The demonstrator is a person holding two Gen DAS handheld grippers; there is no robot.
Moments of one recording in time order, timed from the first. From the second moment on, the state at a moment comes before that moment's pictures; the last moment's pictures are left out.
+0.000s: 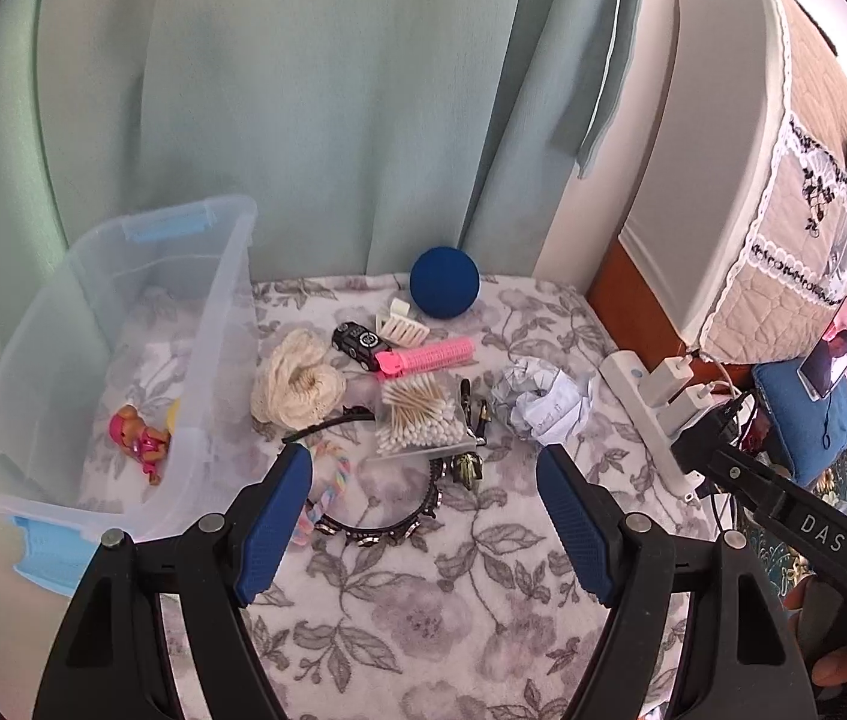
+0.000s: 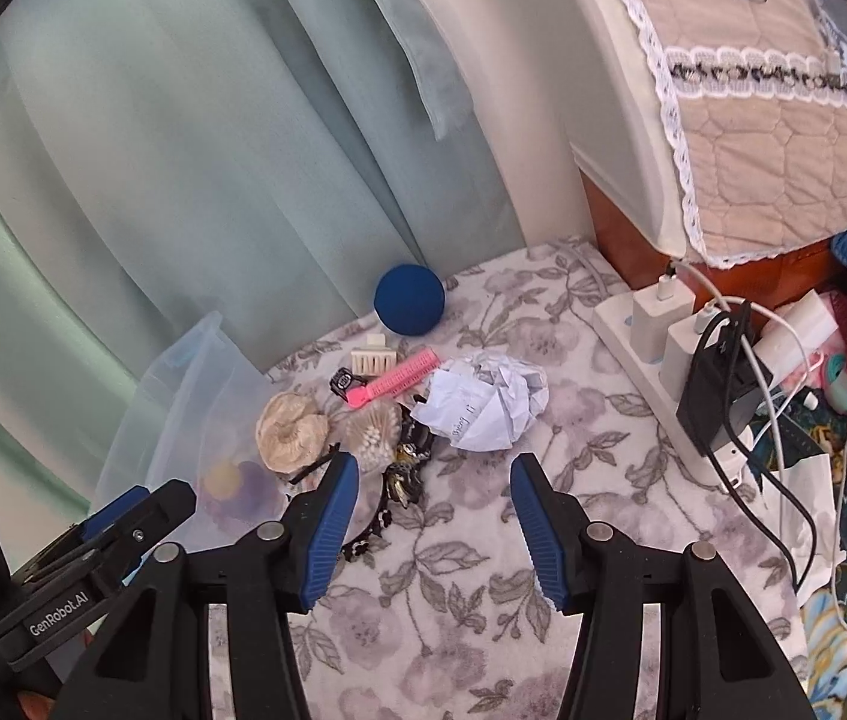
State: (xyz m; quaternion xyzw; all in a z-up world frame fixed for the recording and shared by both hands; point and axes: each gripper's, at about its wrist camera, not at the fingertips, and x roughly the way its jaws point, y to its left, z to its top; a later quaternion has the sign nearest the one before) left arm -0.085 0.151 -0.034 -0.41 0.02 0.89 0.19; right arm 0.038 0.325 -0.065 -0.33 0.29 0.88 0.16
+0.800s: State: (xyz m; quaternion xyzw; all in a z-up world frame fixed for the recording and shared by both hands) left arm -0.170 0.174 -0.112 -0.48 -0.02 0.85 0.21; right arm -0.040 0.360 -0.125 -0.37 0.31 0.86 0.16
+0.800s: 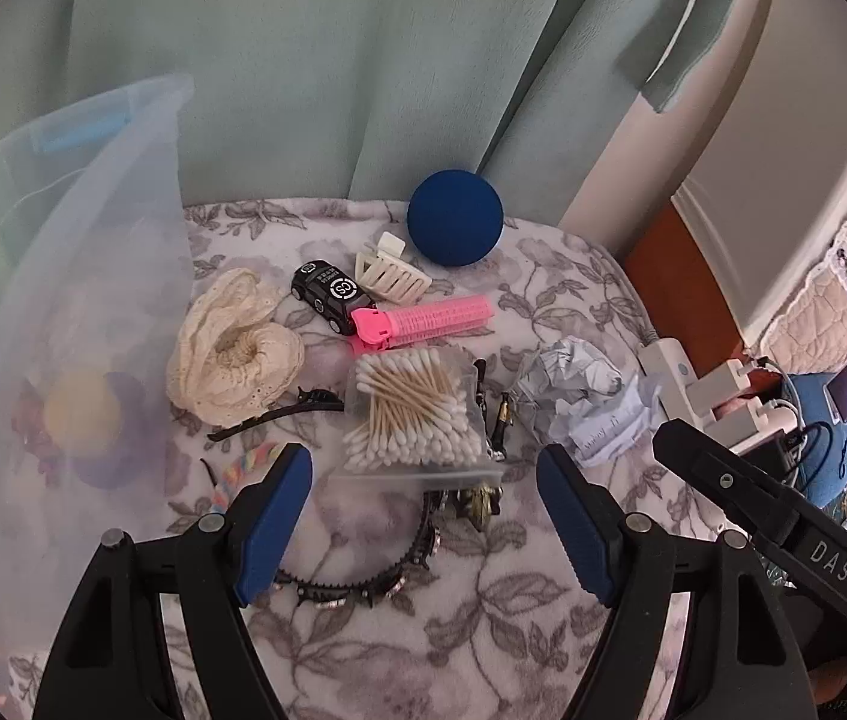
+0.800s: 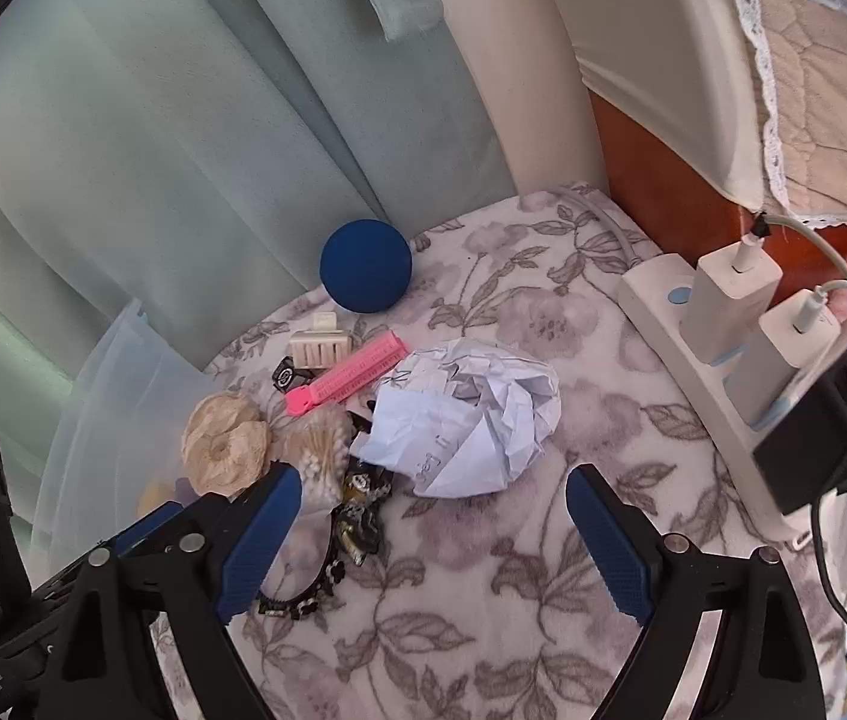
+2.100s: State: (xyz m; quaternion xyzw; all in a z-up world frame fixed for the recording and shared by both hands) left arm -0.229 0.203 -0.186 -0.52 -0.04 0.83 0.21; right arm -0.097 0.395 -0.184 -0.39 0.32 0.85 0.16
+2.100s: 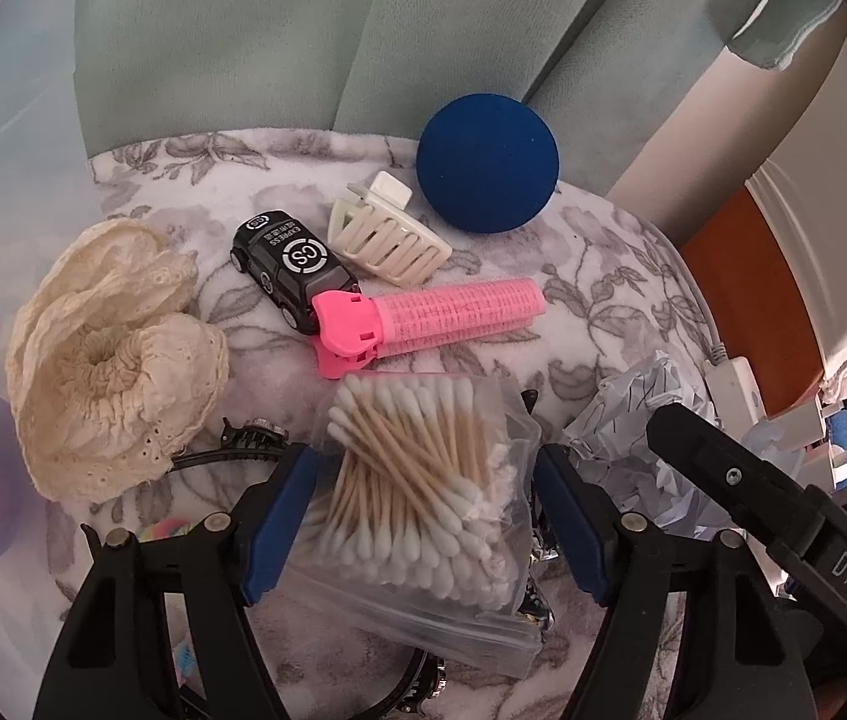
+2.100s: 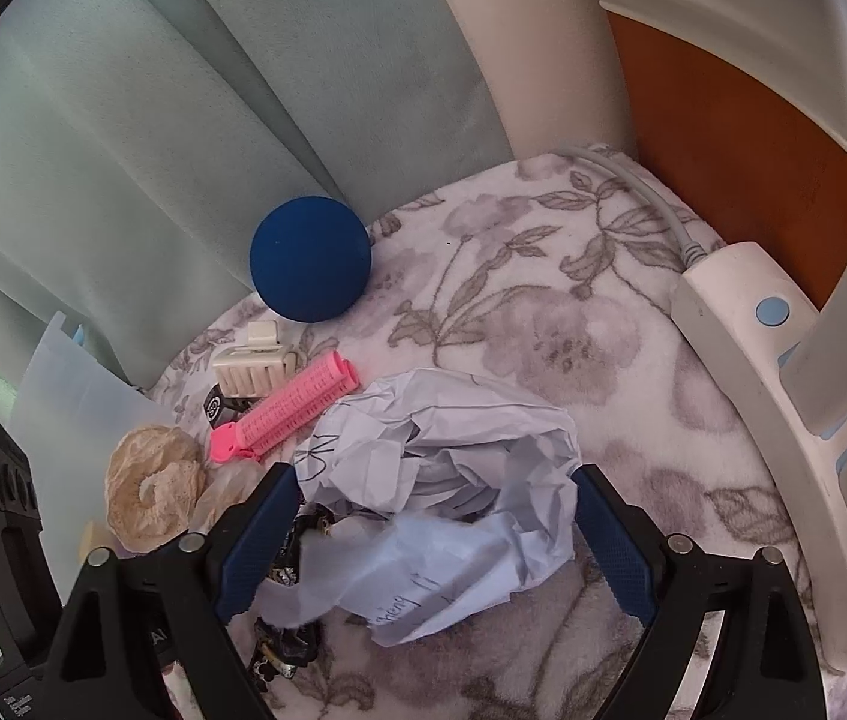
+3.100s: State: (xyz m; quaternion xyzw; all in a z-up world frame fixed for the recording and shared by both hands) left arm -0.225 0.198 -0.178 -0.51 -0.04 0.83 0.21; right arm -0.092 0.388 -0.174 -0.38 0.31 0.86 0.15
